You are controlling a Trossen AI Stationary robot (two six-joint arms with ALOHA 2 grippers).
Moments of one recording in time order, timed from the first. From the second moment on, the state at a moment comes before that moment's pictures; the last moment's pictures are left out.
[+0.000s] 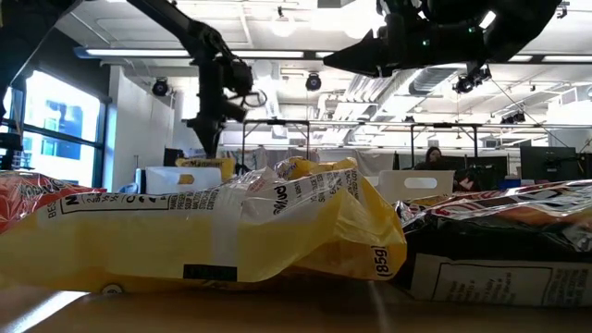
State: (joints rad) left arm 0.88 1.90 1.68 -1.04 -0.28 0.90; right arm -0.16 1.35 0.61 0.70 -0.04 -0.29
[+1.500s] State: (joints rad) left arm 0.76 1.62 1.04 -0.75 -0.13 0.79; right arm -0.16 1.35 0.61 0.71 -0.04 -0.30
